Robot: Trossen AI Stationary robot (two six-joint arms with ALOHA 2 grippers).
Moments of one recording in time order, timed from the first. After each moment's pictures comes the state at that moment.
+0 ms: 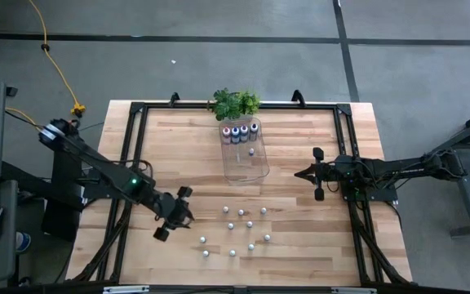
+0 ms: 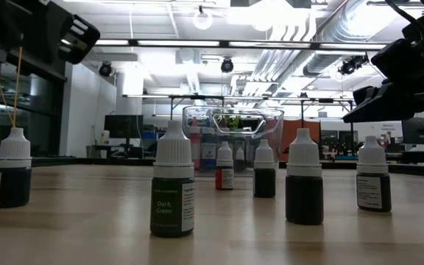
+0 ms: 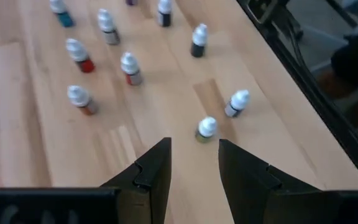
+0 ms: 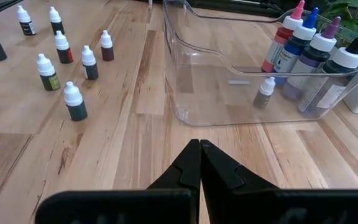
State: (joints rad) left arm -0.55 1.17 0.70 -0.27 -0.04 -0.13; right arm -0.01 0.41 0.01 0.05 0.07 -0.09
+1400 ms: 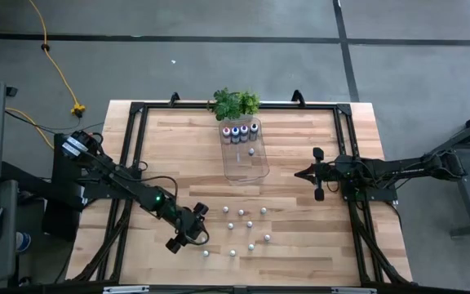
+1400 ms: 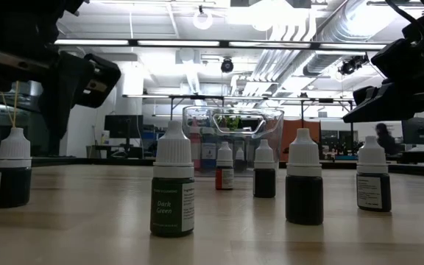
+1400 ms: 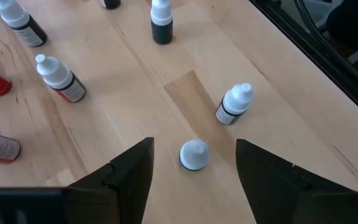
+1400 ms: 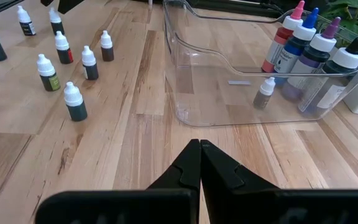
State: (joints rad) left arm -0.54 1.52 0.70 0.05 0.06 0.03; right arm -0.01 0.41 0.01 0.05 0.07 -0.09
